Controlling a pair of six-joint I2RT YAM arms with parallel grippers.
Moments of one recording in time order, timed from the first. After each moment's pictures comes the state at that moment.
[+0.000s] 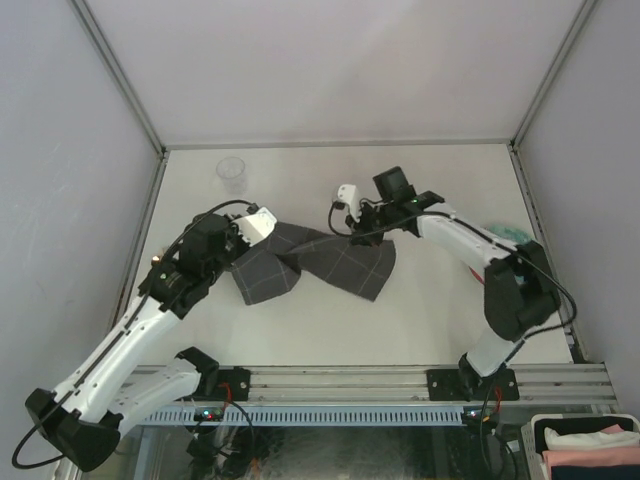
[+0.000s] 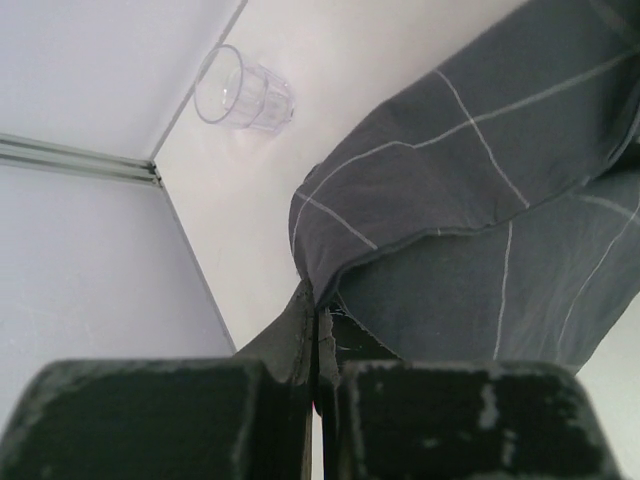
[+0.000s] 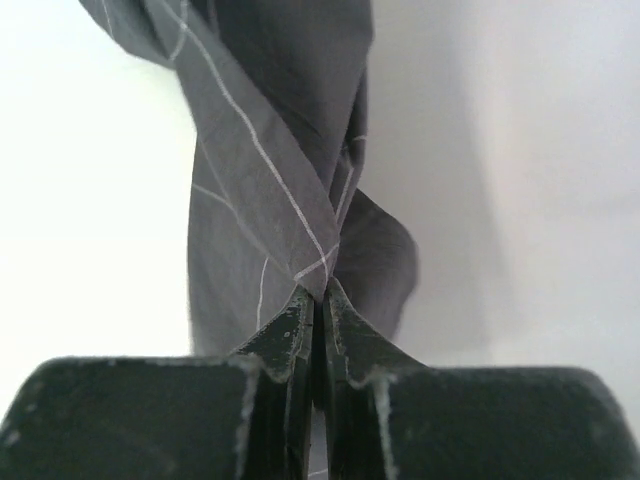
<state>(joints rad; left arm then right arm) -0.53 0.89 0.90 -0.53 -0.29 0.59 0.51 1.72 1.25 -0.51 -0.59 -0.59</state>
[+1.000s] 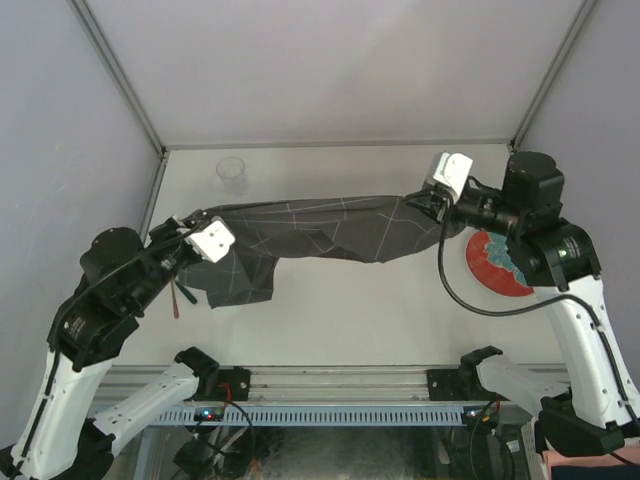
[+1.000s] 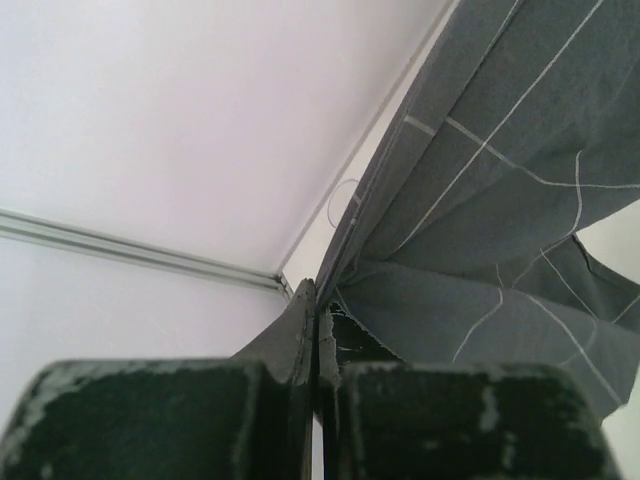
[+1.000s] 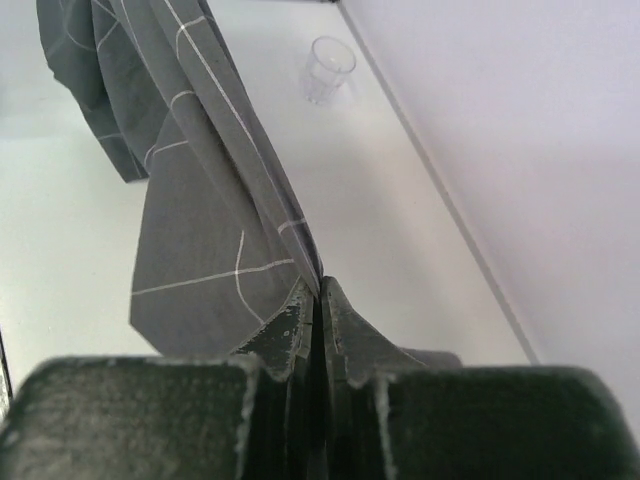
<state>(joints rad) -0.55 0.69 1.29 -0.80 -0.14 0.82 0.32 1.03 1.47 -0.78 -0.68 -0.58</state>
